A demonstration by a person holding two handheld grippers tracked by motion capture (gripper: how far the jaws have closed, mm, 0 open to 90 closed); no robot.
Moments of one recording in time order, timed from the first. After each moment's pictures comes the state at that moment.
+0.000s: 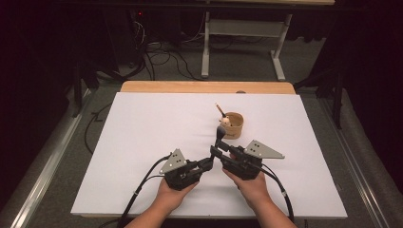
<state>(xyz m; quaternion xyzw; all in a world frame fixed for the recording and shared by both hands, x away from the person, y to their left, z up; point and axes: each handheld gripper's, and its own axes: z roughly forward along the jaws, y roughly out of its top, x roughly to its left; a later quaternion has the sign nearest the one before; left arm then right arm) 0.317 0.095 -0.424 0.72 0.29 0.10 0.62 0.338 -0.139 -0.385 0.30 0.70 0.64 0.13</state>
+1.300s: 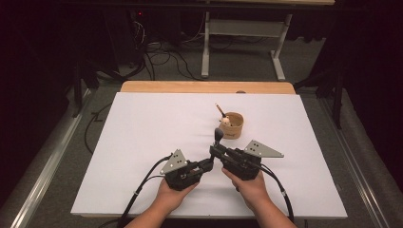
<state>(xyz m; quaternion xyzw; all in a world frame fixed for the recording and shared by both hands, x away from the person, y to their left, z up) 0.318 0.093 -0.426 0.73 0.29 0.10 0.62 0.339 -0.138 -0.387 0.30 0.69 0.65 0.10</state>
